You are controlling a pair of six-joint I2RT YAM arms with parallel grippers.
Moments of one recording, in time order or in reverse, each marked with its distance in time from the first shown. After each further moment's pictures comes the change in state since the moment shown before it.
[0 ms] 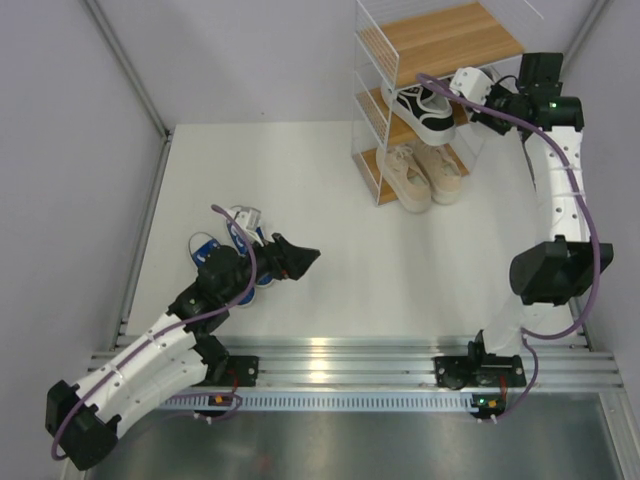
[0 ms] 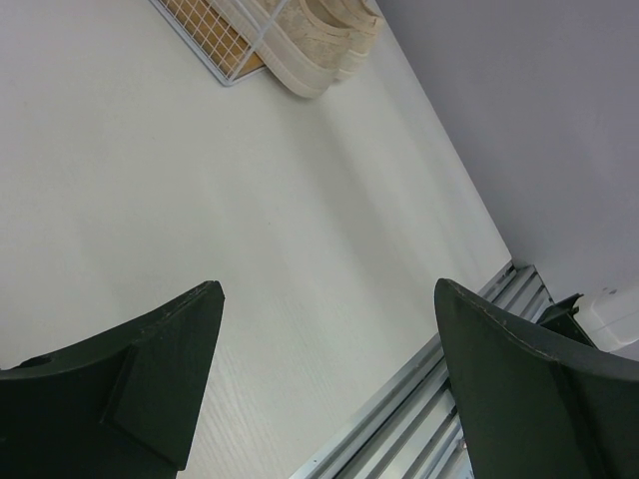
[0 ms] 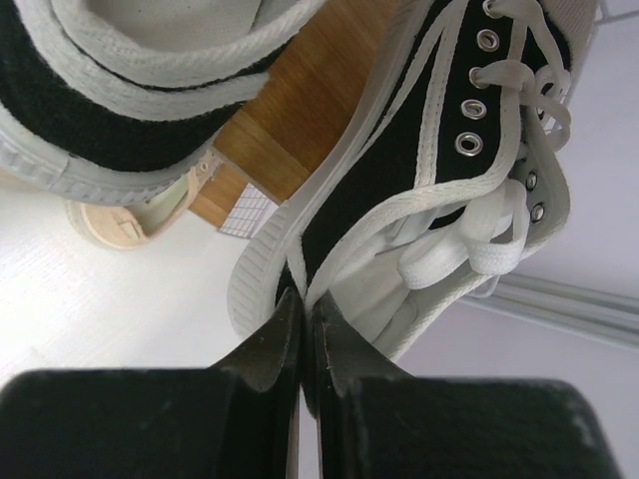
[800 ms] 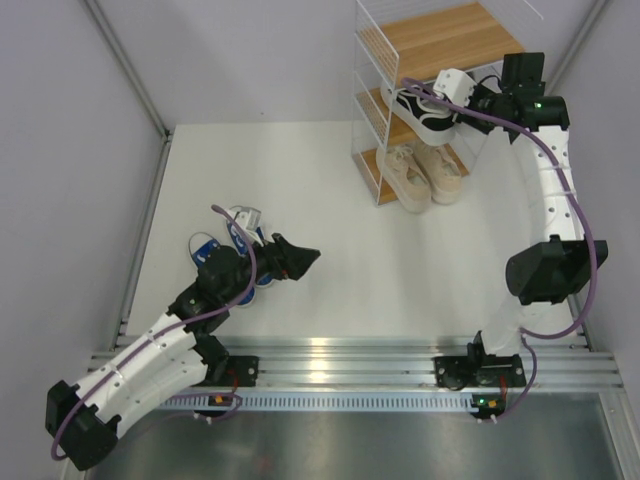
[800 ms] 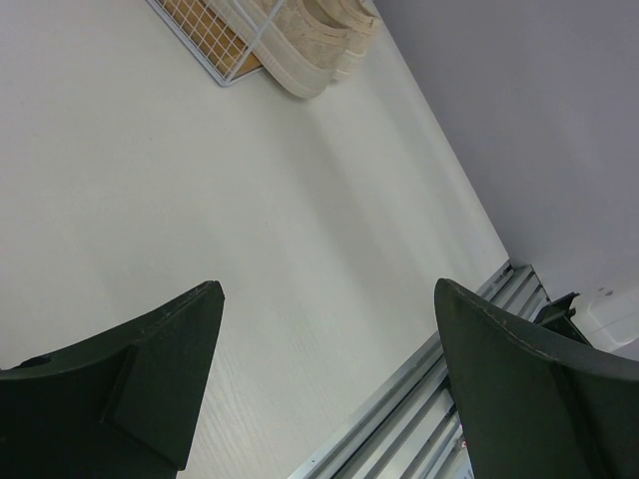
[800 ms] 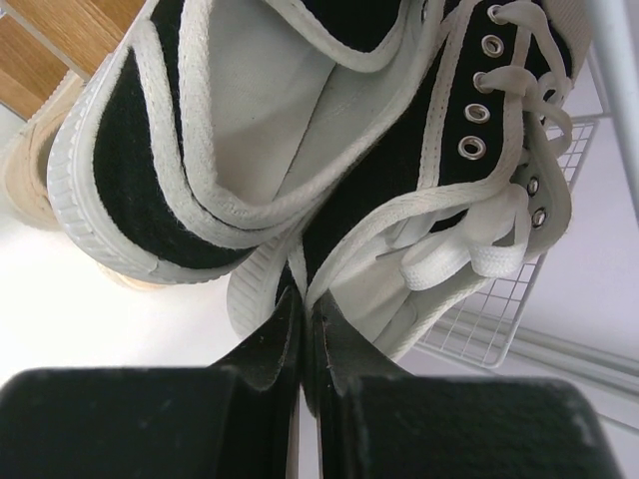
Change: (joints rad) left arm 0.000 0.004 0.000 0.003 0.003 -0.002; right arm 0.072 0.010 0.000 0.023 -0.021 0.008
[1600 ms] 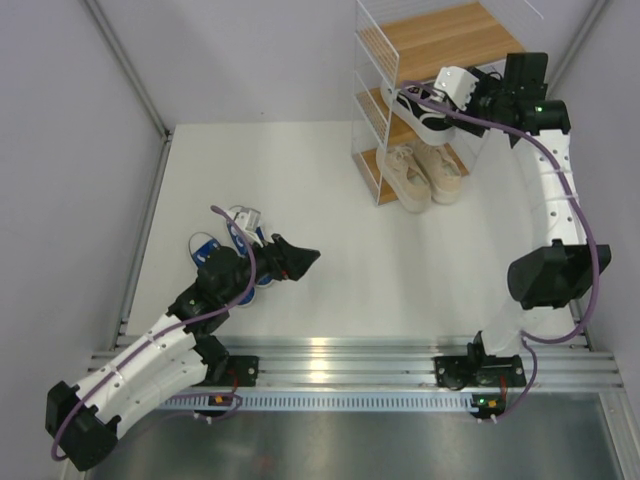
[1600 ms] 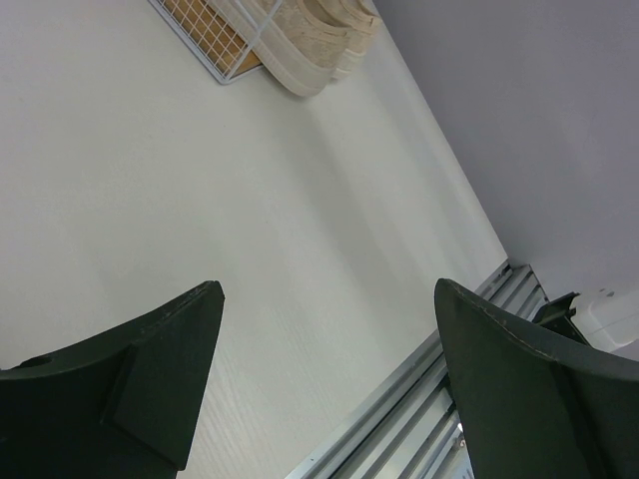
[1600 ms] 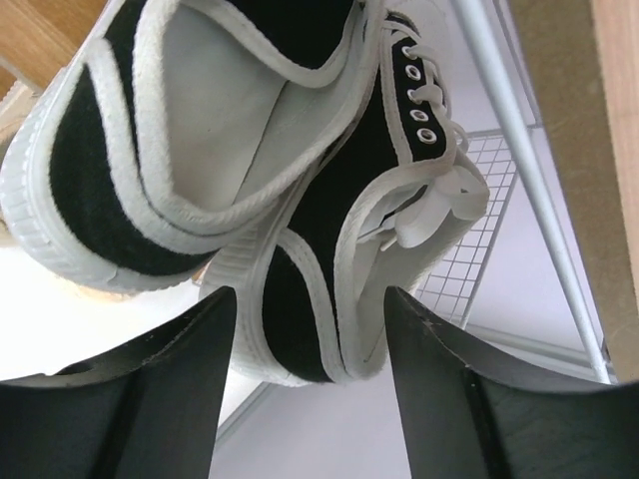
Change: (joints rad) left arm 0.000 -0.009 -0.008 0.001 0.001 -0.006; right arm 0.002 -0.025 -0.040 0.098 0.011 -0.018
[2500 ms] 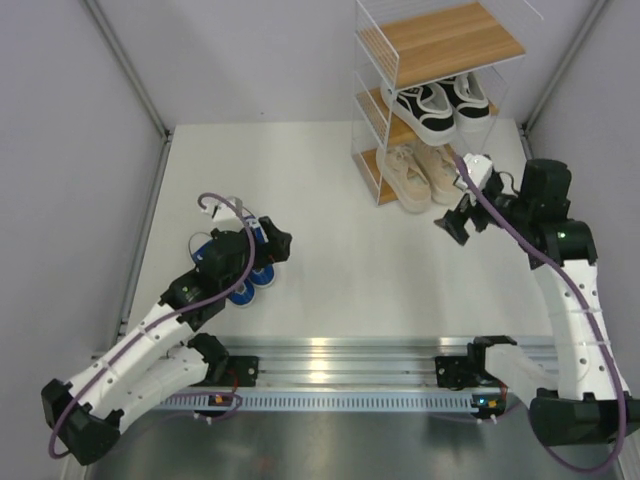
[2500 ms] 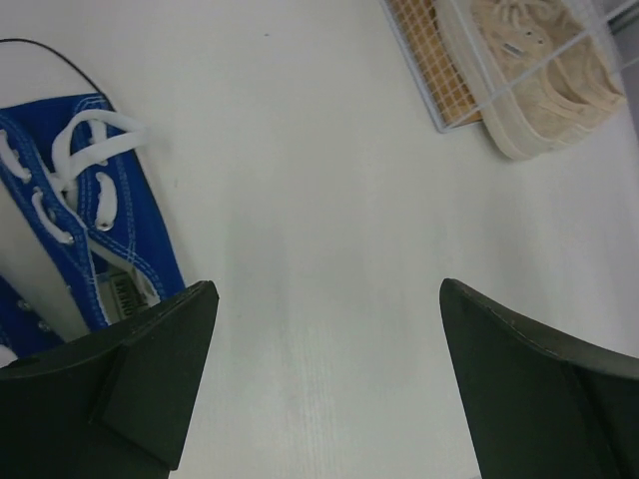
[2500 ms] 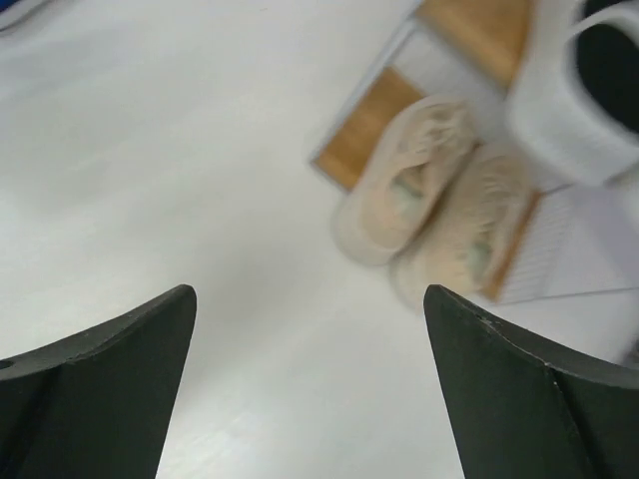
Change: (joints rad) left arm 0.006 0.049 0.182 -0.369 -0.408 0.035; right arm -0.003 -0.744 -0.743 0.048 -0.317 0.395
